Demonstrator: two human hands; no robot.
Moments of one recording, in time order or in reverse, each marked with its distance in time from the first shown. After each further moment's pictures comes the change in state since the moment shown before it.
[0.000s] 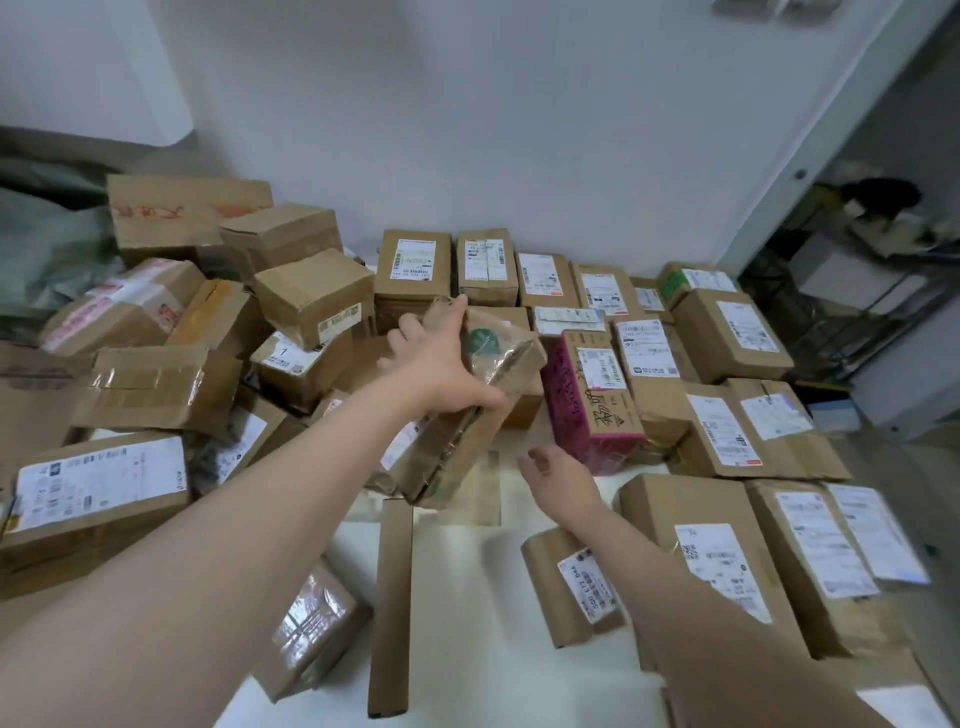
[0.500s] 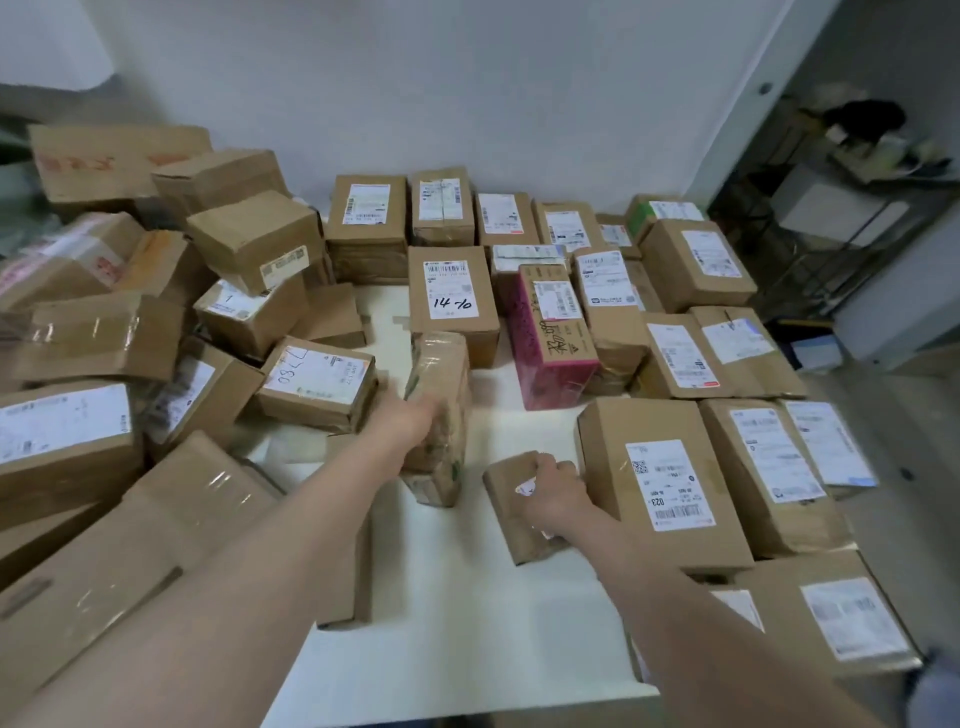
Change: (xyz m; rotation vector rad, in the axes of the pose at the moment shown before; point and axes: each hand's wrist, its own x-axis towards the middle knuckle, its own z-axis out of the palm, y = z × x) left_hand -0.041 -0.024 0.131 -0.648 -0.071 -0.431; right_hand -0.054 0.081 0.020 -0.121 -0.237 0.195
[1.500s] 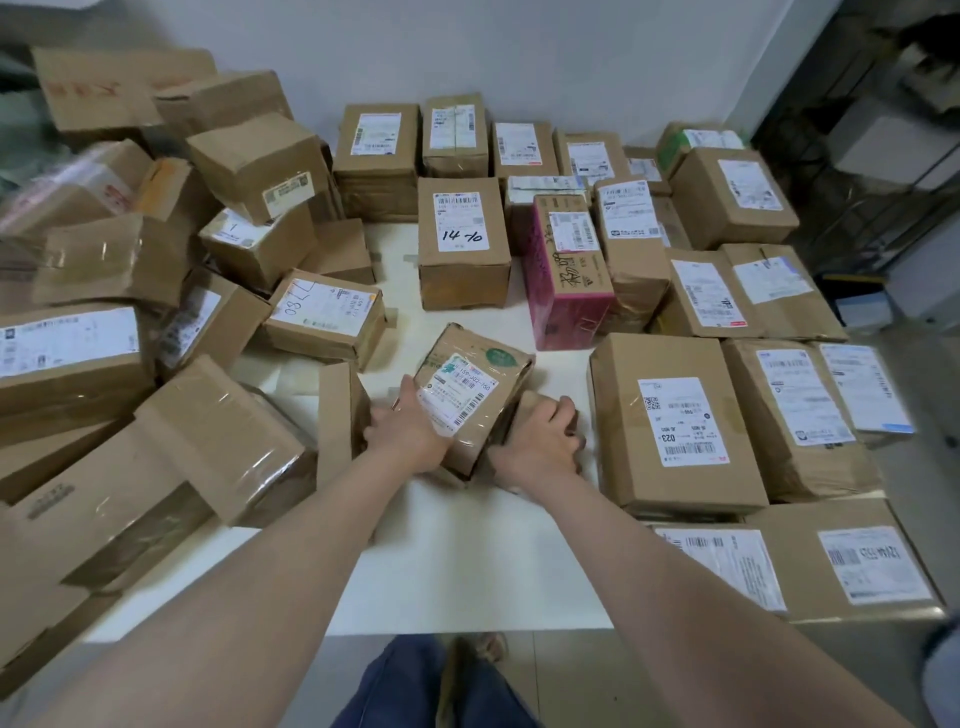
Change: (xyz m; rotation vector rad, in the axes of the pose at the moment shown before) left_hand -0.022 -0.073 0.036 0.607 -0.008 -0.076; right_hand -0.010 -0.011 0.040 0.093 0.219 0.043
